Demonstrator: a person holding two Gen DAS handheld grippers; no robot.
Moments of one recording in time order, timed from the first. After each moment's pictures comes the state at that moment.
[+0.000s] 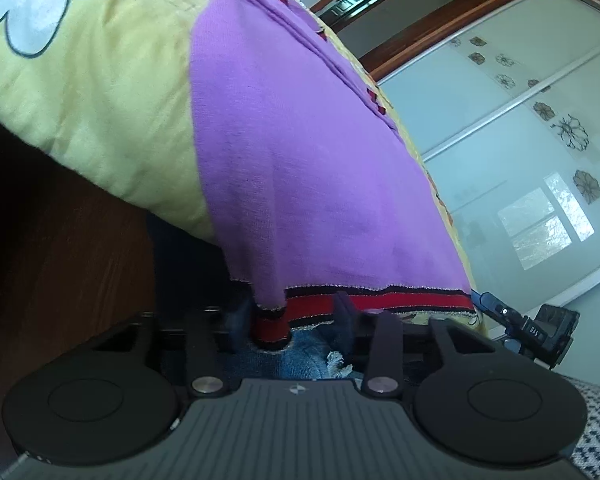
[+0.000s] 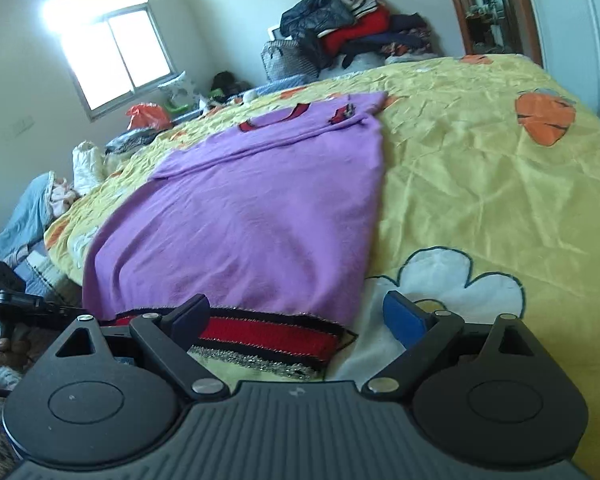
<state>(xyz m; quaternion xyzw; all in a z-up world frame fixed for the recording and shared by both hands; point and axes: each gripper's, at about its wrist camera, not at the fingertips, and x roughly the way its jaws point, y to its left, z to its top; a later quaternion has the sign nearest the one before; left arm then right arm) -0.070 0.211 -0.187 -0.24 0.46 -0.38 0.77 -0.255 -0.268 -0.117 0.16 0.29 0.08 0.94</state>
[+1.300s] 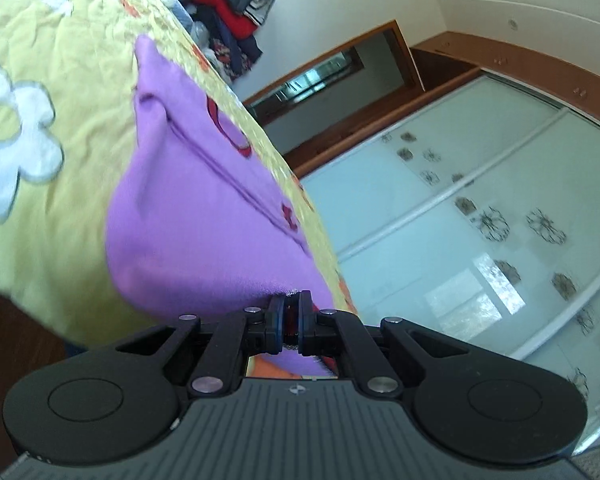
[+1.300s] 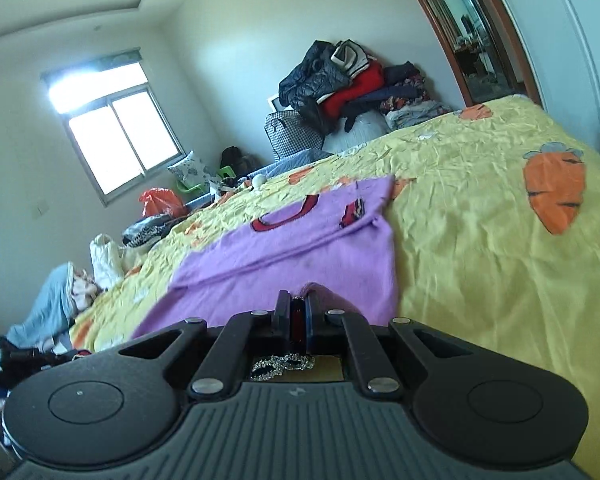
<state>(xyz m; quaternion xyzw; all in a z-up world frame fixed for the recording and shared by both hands) -0.054 0.255 -0.112 -0.37 0.33 -0.41 0.77 -0.210 -0.304 -0.061 0.24 0.19 0.09 0.95</state>
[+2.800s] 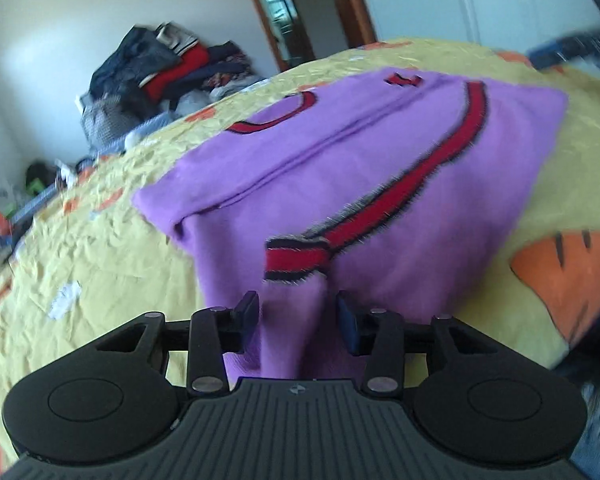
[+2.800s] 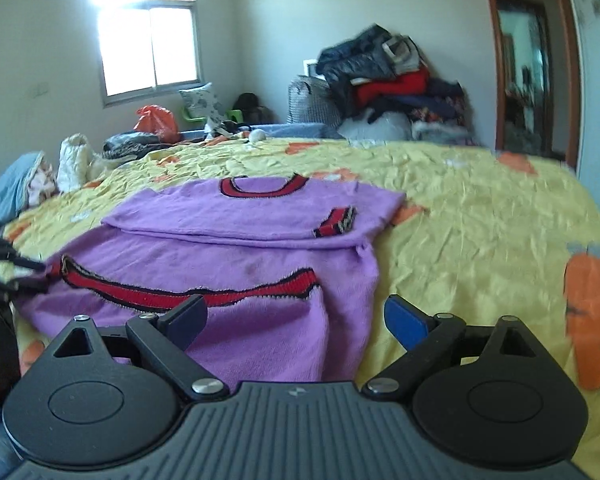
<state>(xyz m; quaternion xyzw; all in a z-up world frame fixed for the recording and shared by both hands) -0.027 0.135 -0.103 0.25 0.25 -0.27 0.89 -0.105 -0.296 -0.080 0.03 0.22 0.10 0.97</state>
